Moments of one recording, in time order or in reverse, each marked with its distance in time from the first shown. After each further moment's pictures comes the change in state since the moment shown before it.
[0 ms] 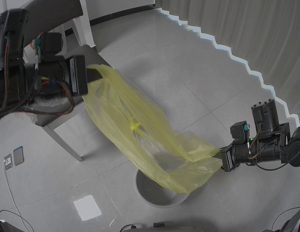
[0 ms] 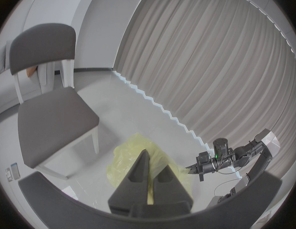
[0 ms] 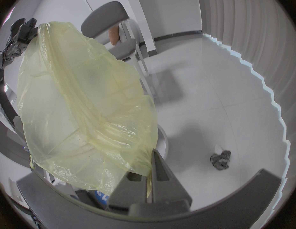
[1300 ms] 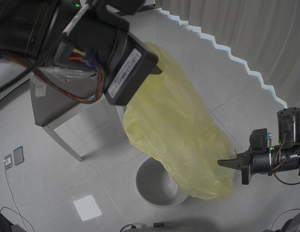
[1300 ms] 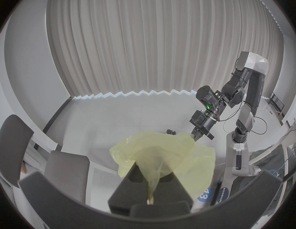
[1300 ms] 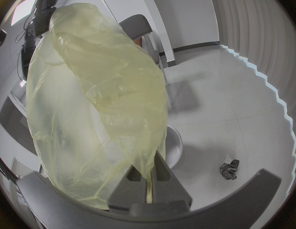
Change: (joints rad) left arm -0.355 0.270 -0.754 0.720 0.183 0.606; right arm -0.020 -0.201 0.187 -0.089 0.200 -0.083
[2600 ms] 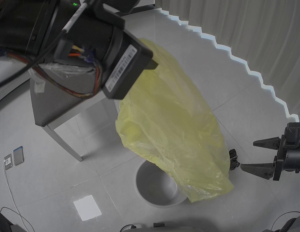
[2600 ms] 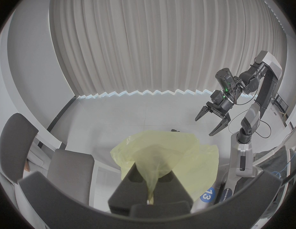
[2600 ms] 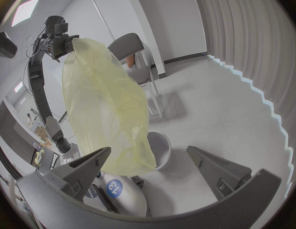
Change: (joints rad) left arm 0.011 -0.003 0.000 -0.011 0.033 0.003; right arm -0.144 -0.284 0.005 0.183 0.054 -0.003
